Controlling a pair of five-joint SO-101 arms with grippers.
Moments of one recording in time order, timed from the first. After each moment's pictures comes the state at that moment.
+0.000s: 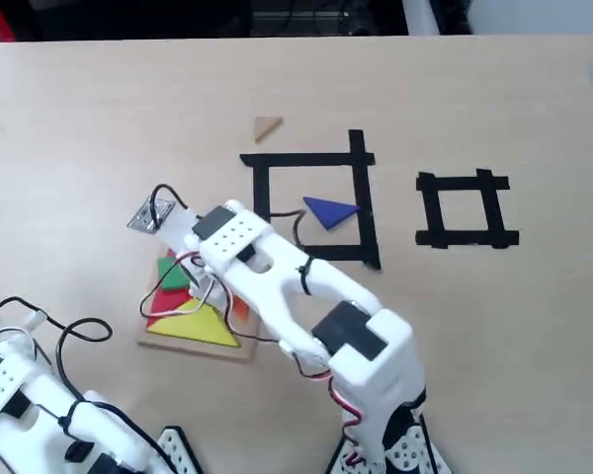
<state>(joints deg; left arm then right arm) -62.5 -45.8 78.5 43.4 -20.3 -44.9 24.4 7.9 66.5 17.5</state>
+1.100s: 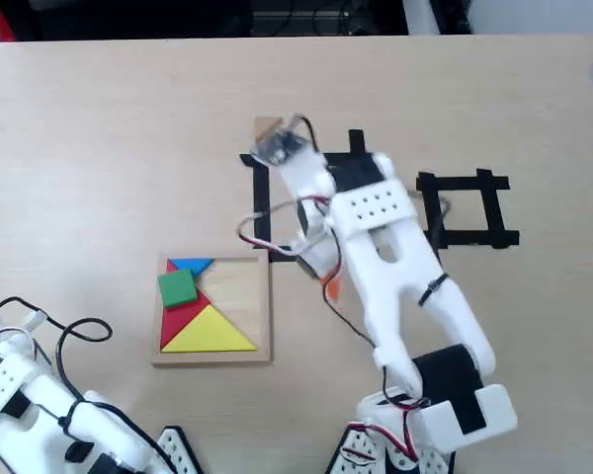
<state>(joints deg) -62.5 -45.8 78.5 43.4 -20.3 -18.3 -5.5 22.2 79.9 25.1</state>
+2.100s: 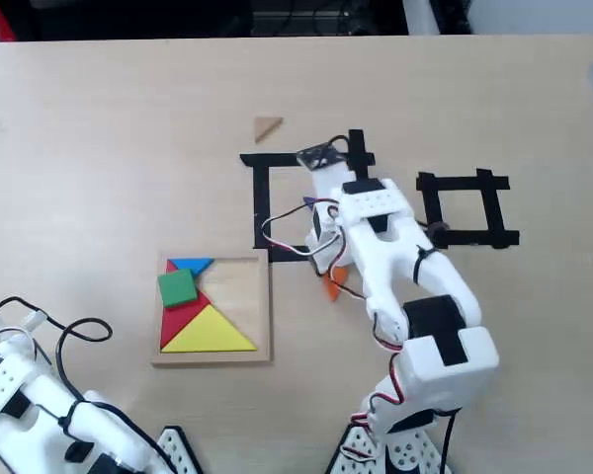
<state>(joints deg) -62.5 -45.8 78.5 43.4 -20.3 -12.0 10.9 27.5 59.2 11.5</state>
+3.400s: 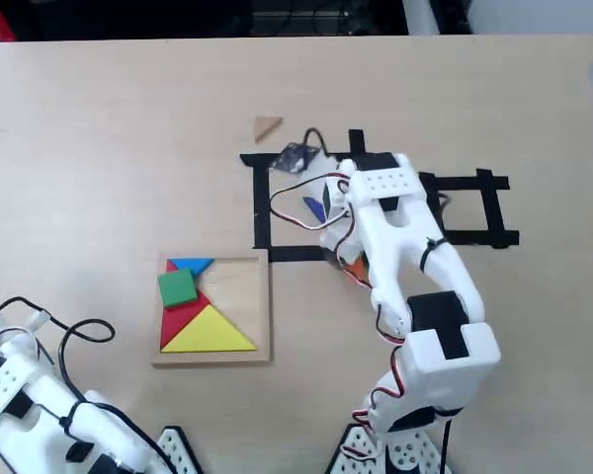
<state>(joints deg) -61.9 -45.8 79.5 42.0 -20.3 -9.5 11.6 16.3 70.6 43.9</state>
